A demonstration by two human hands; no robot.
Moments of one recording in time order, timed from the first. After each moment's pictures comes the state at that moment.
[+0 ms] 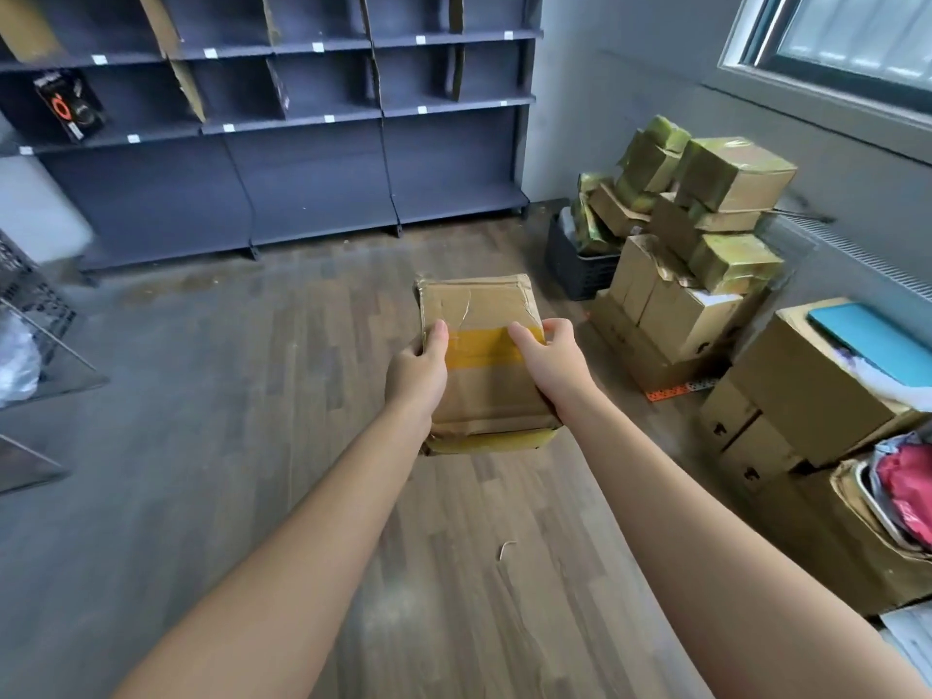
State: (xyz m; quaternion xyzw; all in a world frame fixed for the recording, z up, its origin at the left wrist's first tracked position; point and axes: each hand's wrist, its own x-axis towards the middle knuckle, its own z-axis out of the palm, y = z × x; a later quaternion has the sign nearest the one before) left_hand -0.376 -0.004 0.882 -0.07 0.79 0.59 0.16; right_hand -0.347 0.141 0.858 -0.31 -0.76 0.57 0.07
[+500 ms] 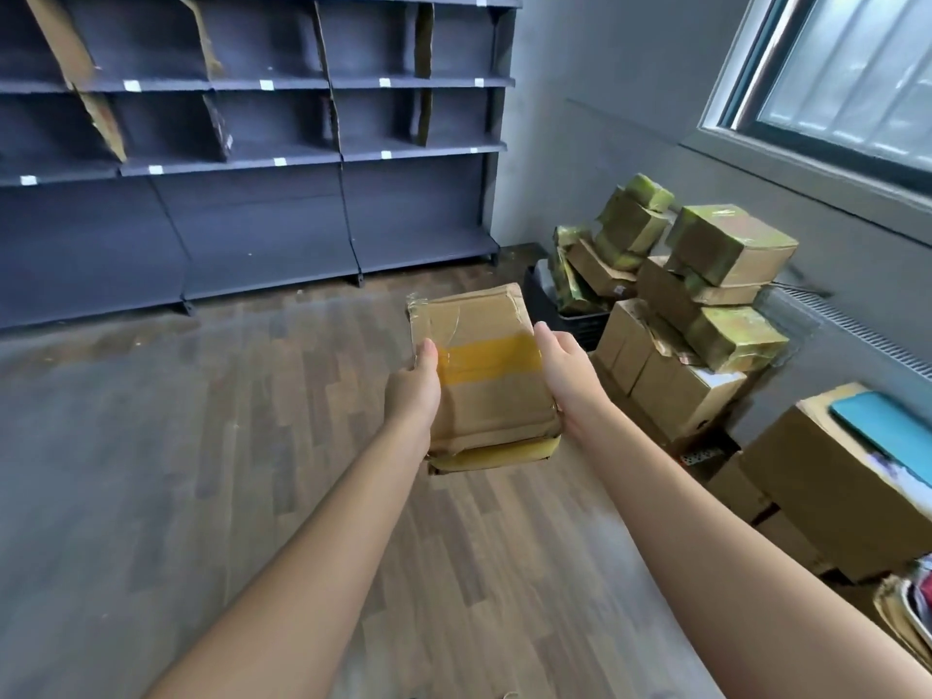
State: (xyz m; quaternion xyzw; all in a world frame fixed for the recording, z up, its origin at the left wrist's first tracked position) left_hand -0.672 0.099 0.881 -0.09 0.76 0.60 0.21; right_hand -0.628 0.248 0.870 -0.34 -0.73 0.57 0.15
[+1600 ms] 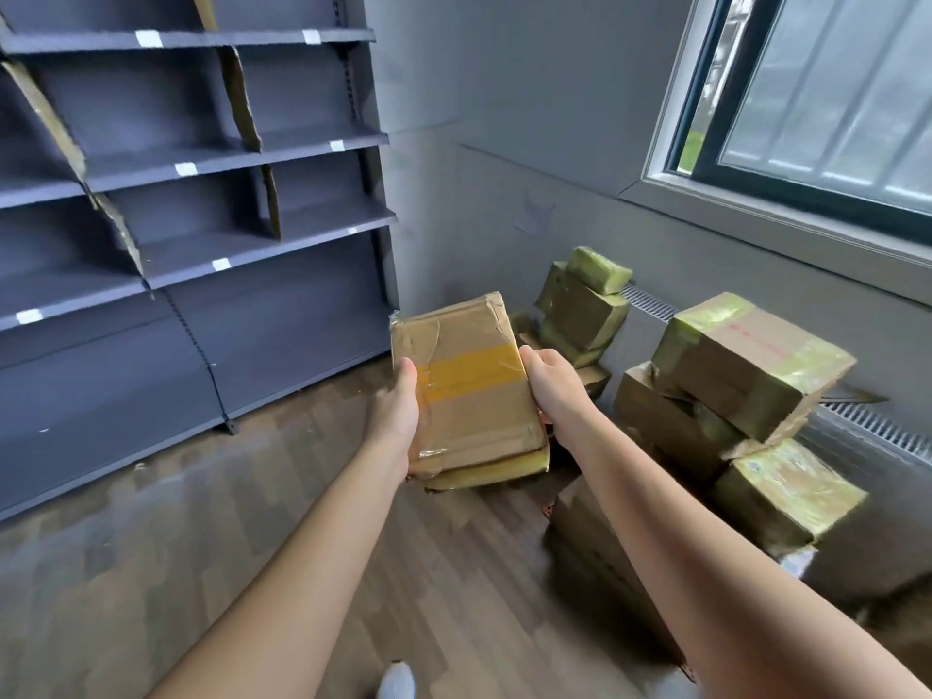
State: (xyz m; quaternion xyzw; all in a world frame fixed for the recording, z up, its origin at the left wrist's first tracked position) left_hand -1.224 0.586 0.888 0.02 0.77 0.57 0.28; right_hand -1.142 0.740 0.866 -0.39 -0.72 0.54 0.19
